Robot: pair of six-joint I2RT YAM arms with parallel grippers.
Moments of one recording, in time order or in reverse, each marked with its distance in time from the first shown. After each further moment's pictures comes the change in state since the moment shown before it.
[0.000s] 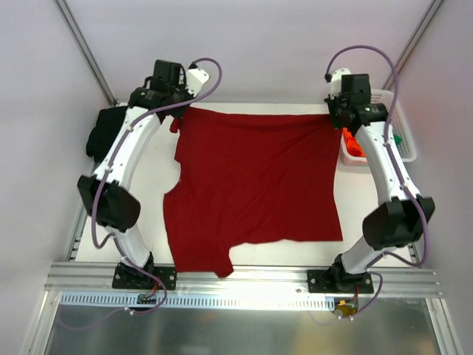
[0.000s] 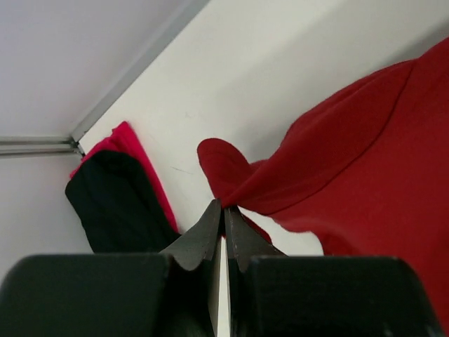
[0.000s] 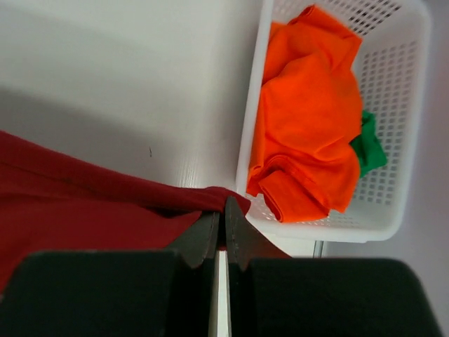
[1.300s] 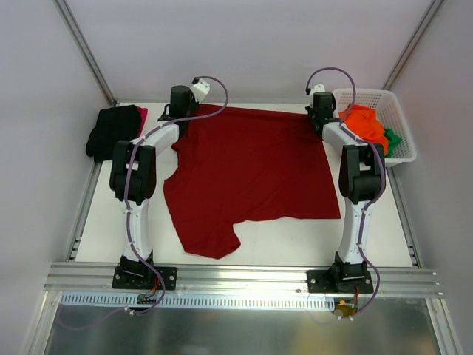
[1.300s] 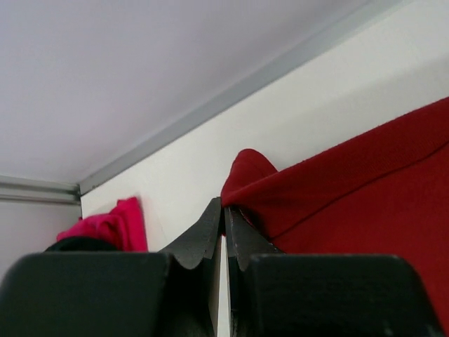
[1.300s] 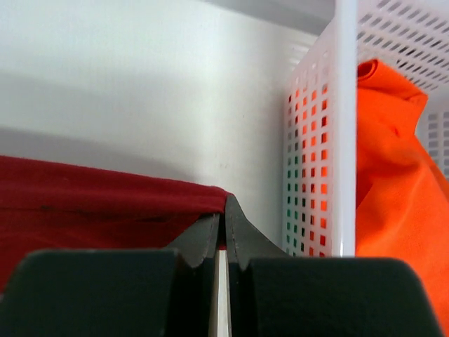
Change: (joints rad) left arm 0.071 0.390 -0.281 0.932 -0.131 0.019; right arm -0.016 0.589 -0.051 0.695 0.127 -0.024
